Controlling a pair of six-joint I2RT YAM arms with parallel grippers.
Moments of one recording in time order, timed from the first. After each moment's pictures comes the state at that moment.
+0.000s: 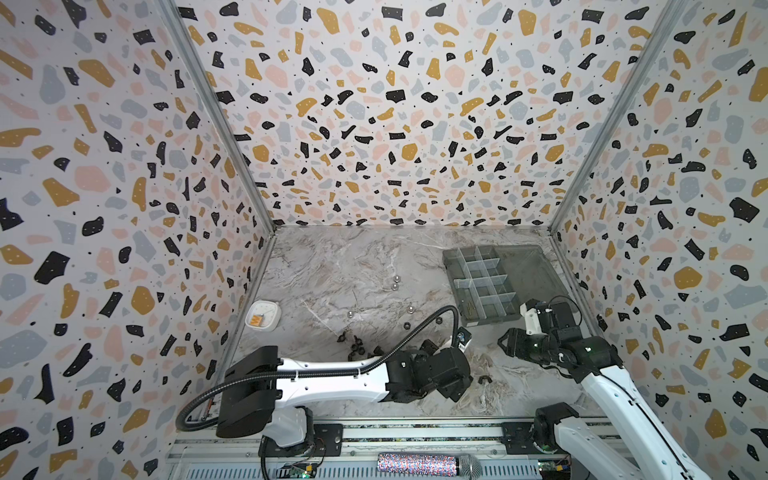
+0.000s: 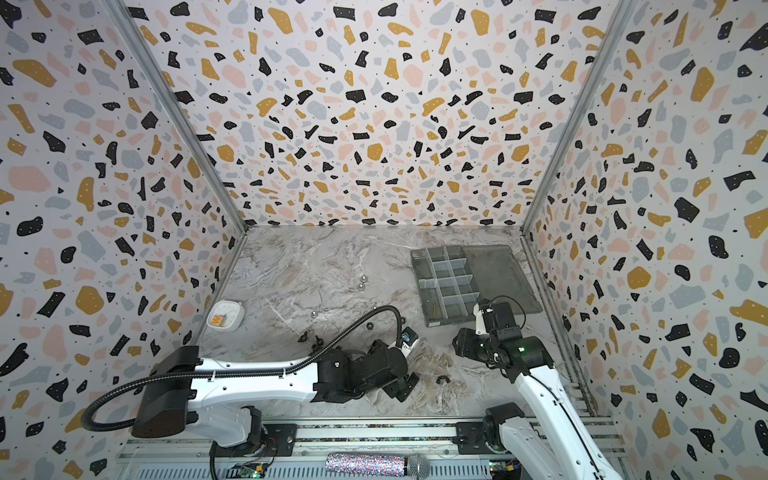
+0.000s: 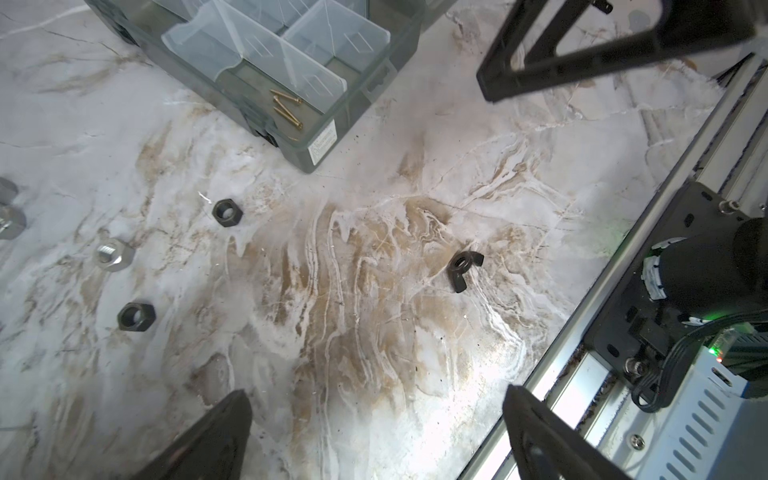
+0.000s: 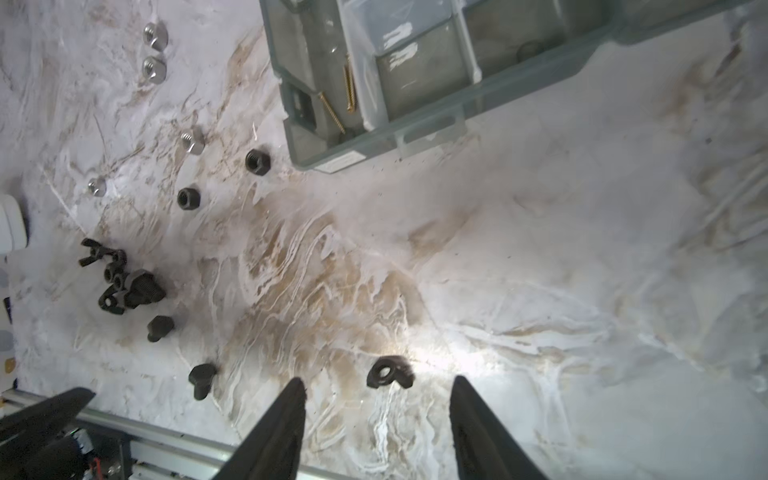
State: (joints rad) left arm -1.36 1.46 1.02 -0.40 -0.35 -0.44; right arm 0.31 0.76 0.72 -0.97 -0.20 0.49
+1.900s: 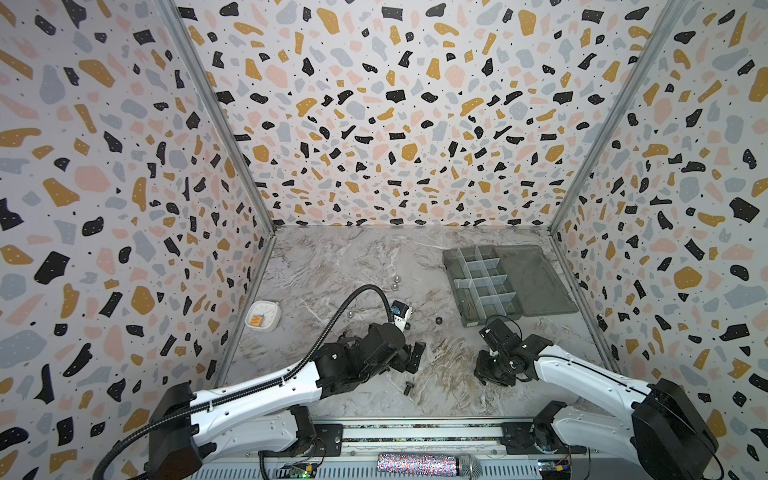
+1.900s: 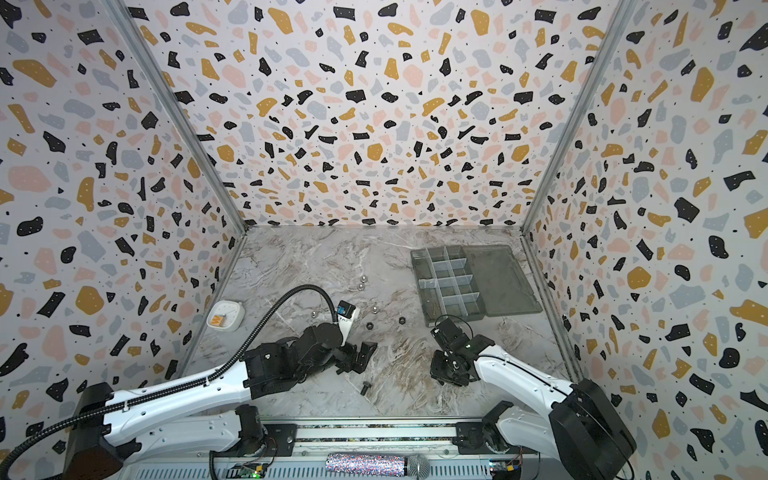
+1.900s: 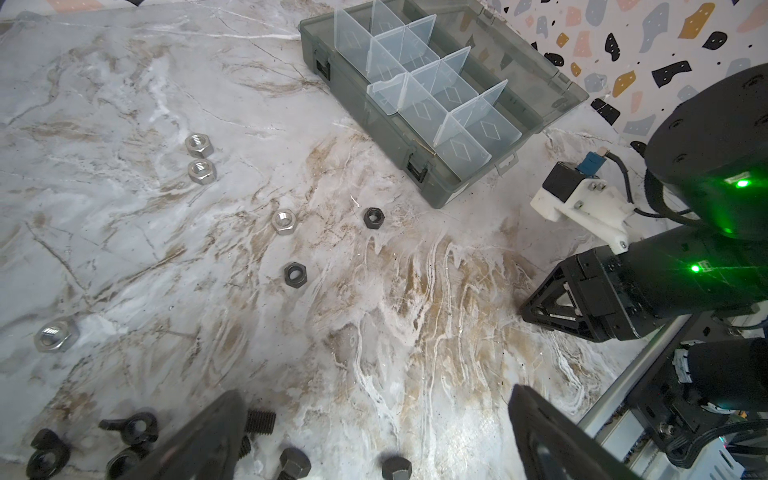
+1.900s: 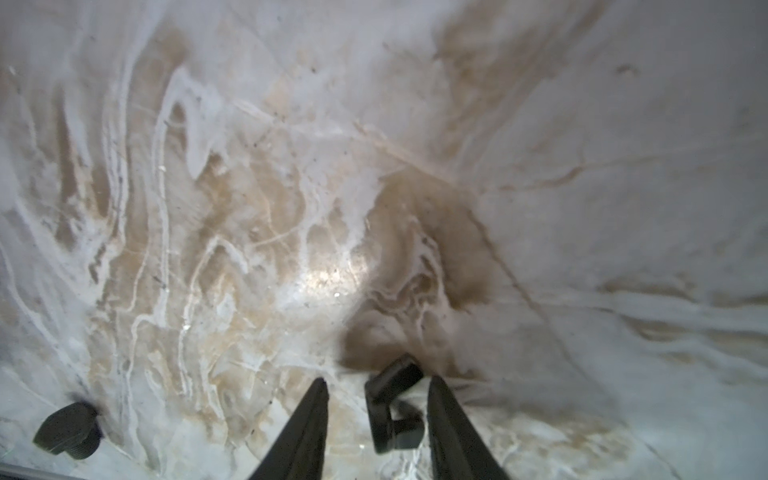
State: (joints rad) left arm -1.09 1.05 0.76 -0.40 -0.29 -0.49; right arm 0.65 1.14 0.52 -0.68 -0.12 0.88
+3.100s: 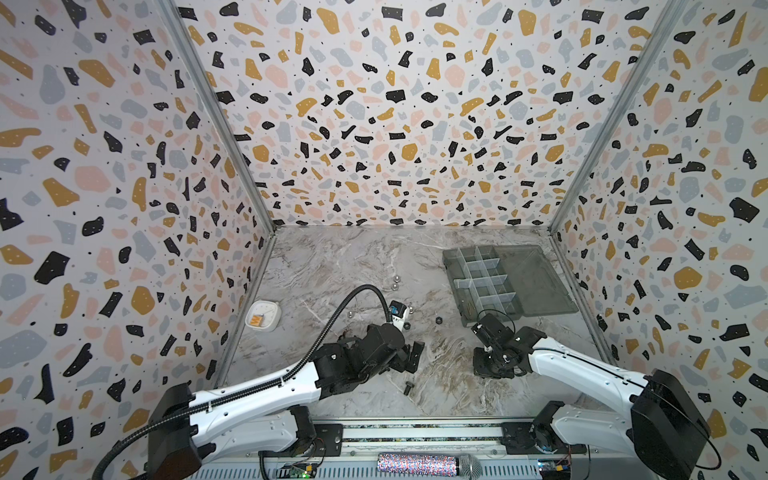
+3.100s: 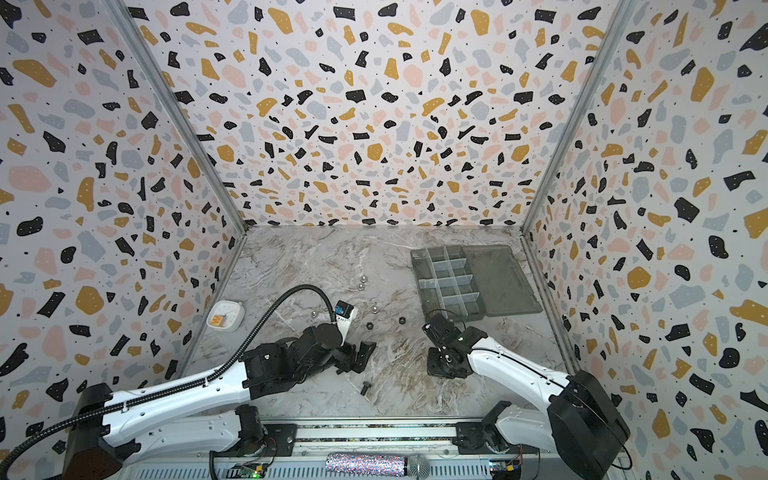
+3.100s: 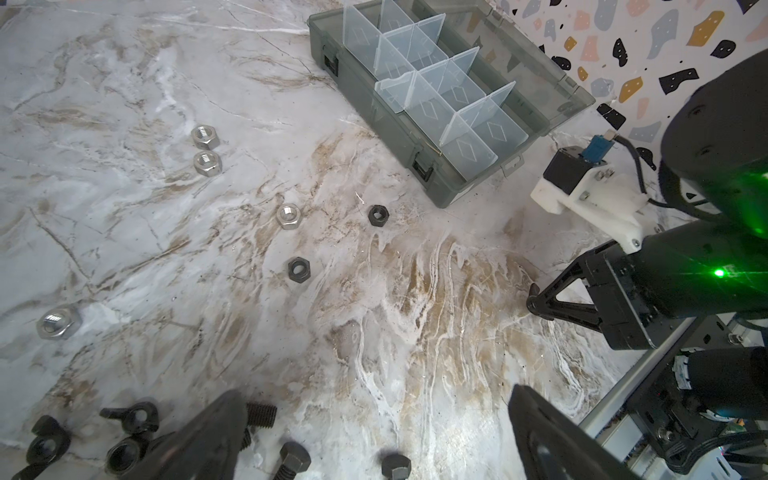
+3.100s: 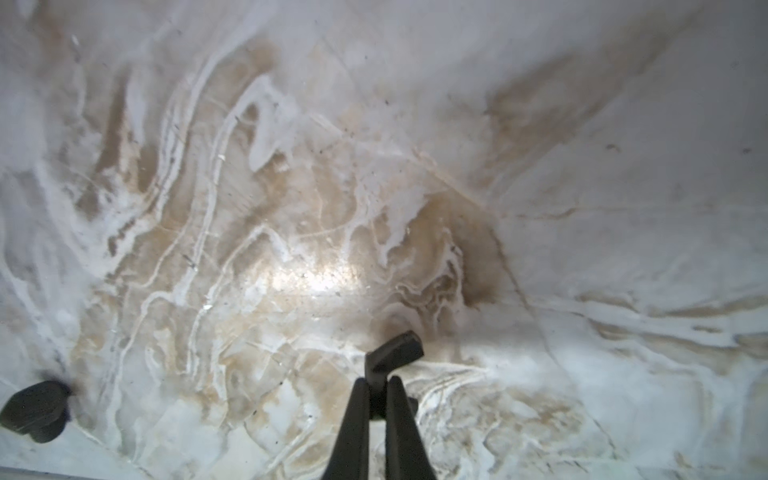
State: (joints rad) left arm -1.09 1.04 0.76 -0.42 -0.30 -0.52; right arm 0.71 1.19 0.64 -0.79 -0.03 0.78
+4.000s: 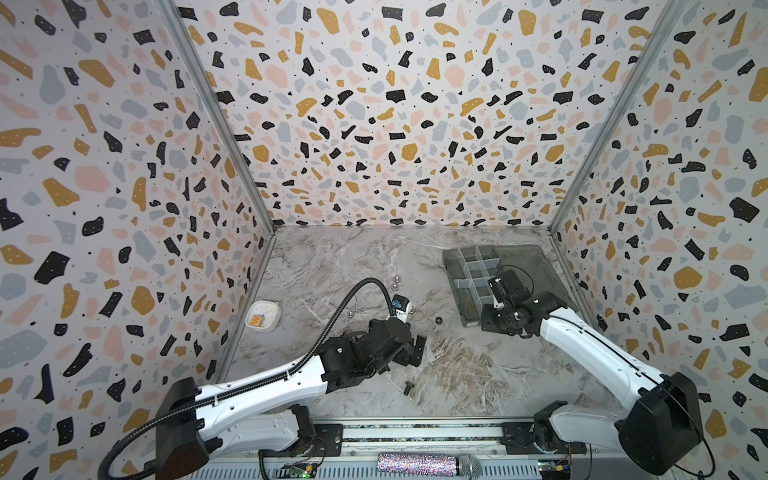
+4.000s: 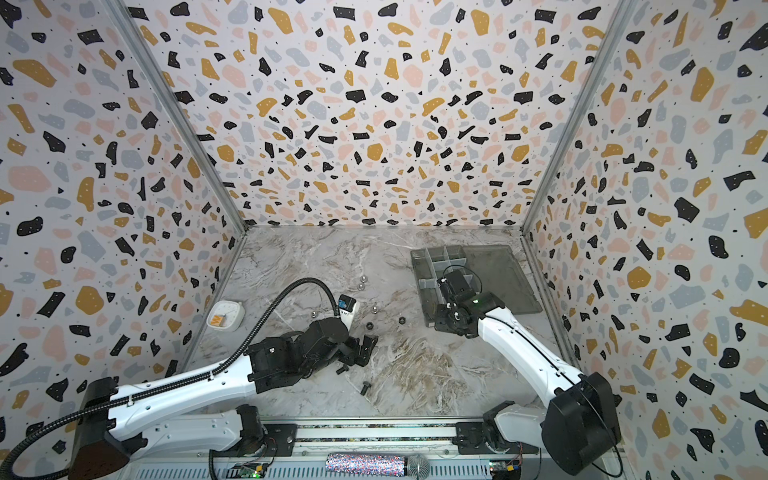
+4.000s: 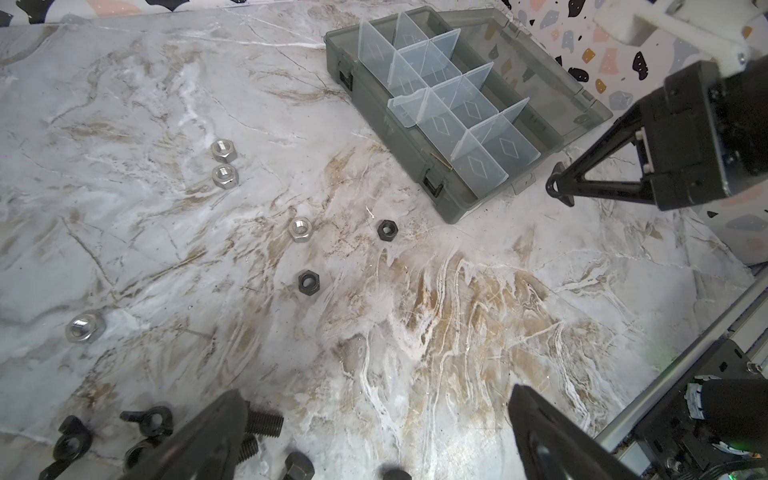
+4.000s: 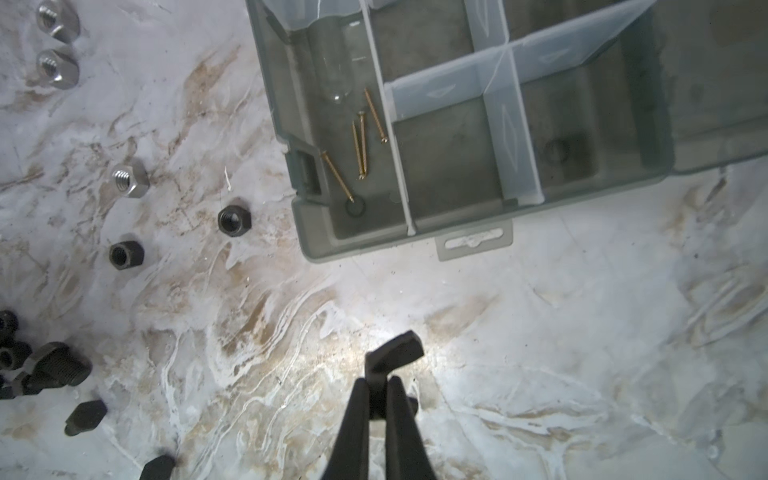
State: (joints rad) left arm -1.09 1.11 0.86 -0.47 -0.35 -0.53; right arm 0.45 1.28 0.99 -0.86 0.06 0.51
